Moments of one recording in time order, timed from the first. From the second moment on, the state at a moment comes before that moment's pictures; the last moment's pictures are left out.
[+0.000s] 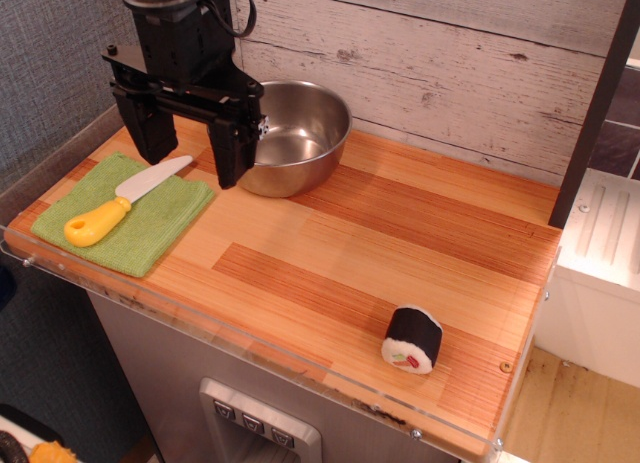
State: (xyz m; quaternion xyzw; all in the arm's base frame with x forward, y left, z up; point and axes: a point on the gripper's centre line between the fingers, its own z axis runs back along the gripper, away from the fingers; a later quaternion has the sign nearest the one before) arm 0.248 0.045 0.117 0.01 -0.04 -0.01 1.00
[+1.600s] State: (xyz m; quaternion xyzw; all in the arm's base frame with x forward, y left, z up) arm 0.234 0.155 0.043 0.04 -0.02 -0.06 1.00
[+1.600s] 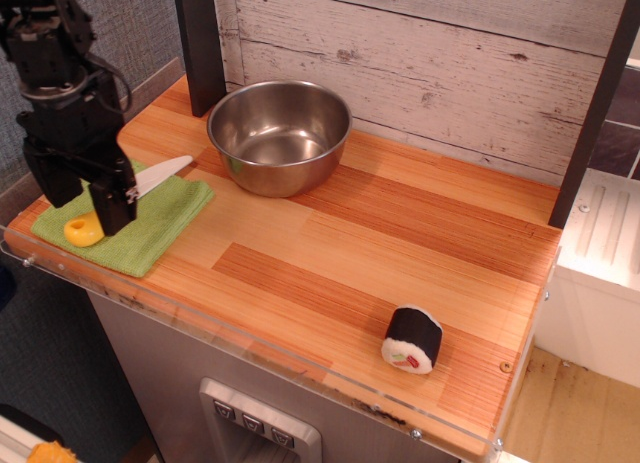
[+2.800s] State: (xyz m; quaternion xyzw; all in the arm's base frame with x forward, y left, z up) arm 0.235 0.155 0.019 0.03 0.00 -0.09 1.00
